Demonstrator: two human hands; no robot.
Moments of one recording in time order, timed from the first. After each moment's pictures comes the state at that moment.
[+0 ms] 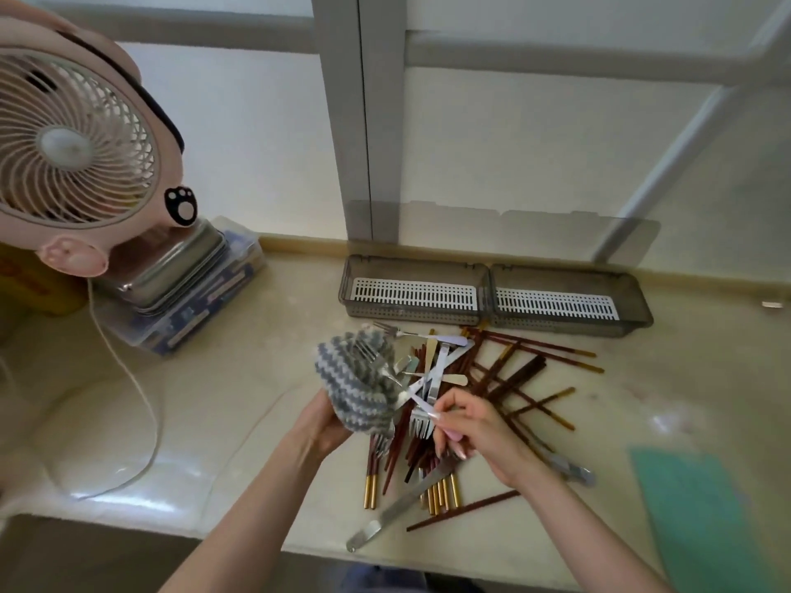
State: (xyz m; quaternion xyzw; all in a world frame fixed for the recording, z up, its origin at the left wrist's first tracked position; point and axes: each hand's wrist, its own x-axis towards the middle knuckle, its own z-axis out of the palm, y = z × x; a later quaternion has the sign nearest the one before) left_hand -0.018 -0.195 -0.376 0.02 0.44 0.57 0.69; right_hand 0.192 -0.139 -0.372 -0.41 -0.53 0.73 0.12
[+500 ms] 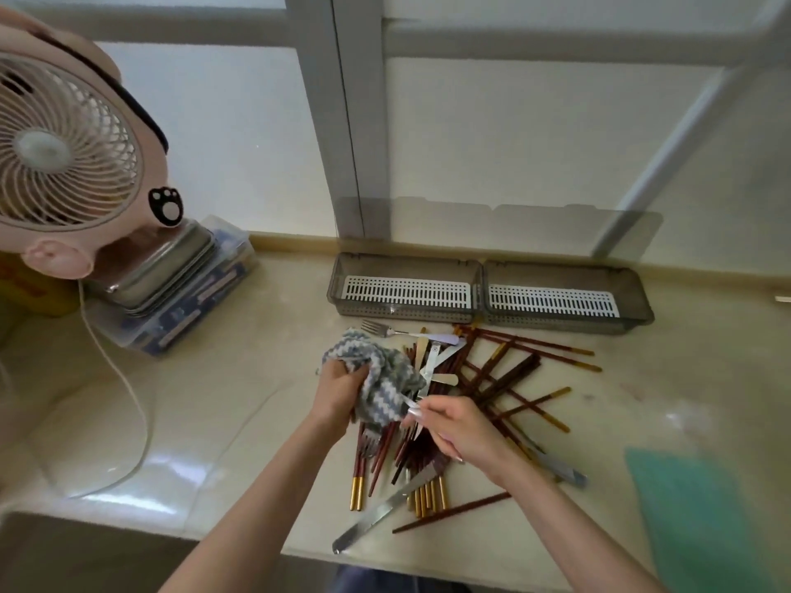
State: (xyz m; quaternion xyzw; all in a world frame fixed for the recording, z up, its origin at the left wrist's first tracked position) left_hand 0.014 -0.163 -0.374 0.19 0.68 0.52 0.47; right_hand 0.195 -0.133 -0.364 -0.40 -0.62 0.67 0.08
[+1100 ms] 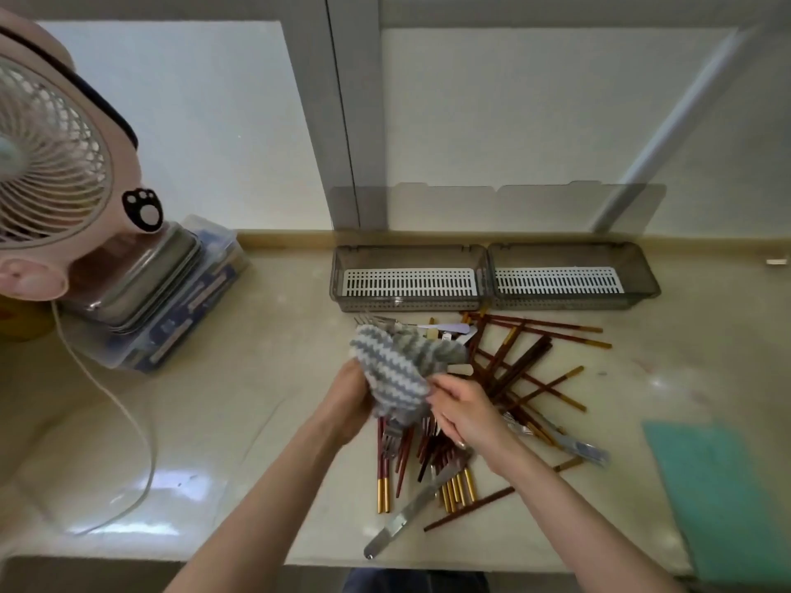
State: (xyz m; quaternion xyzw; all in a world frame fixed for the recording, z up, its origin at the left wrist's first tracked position) left_hand -0.010 -0.159 -0.372 0.18 0.56 0.47 0.65; right_hand 0.159 -0.143 -0.364 -0.46 -0.57 0.66 0.18
